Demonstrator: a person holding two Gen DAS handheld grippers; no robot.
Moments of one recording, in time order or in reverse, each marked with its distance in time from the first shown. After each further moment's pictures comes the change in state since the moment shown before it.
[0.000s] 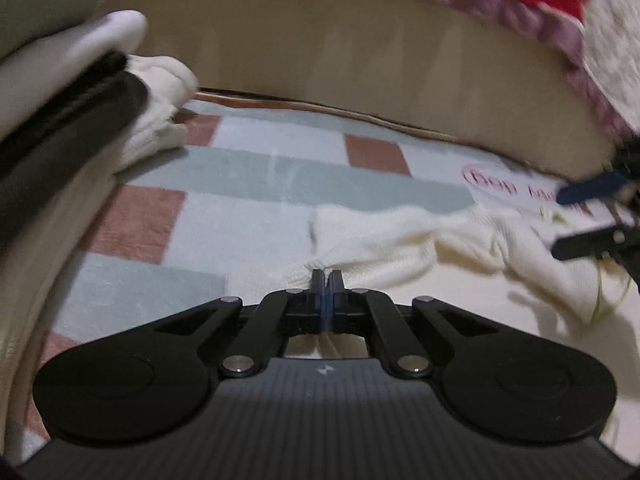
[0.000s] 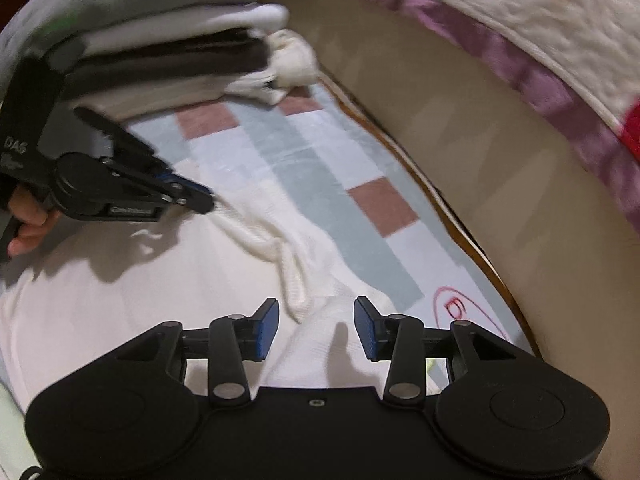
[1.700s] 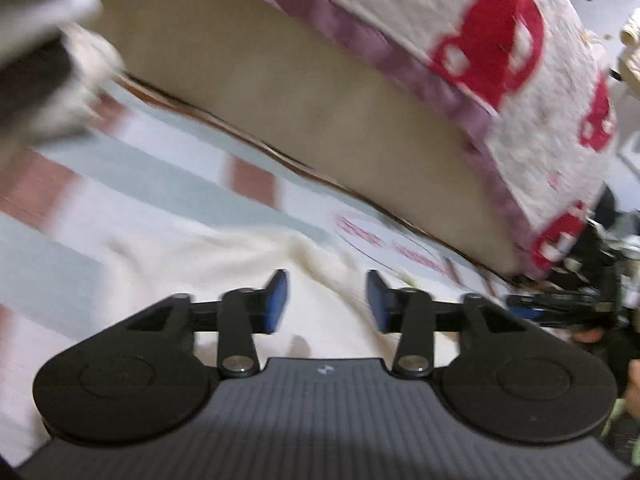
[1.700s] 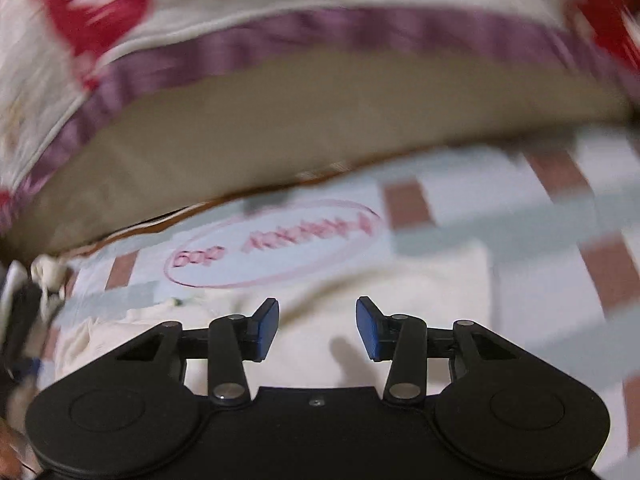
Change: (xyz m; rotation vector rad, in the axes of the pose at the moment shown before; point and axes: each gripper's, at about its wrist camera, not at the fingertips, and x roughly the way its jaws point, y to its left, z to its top) left arm -0.002 -0.040 0.013 -0.241 0.034 -0.387; right arm -0.091 -0.186 -0.248 1.151 -0.138 -0.108
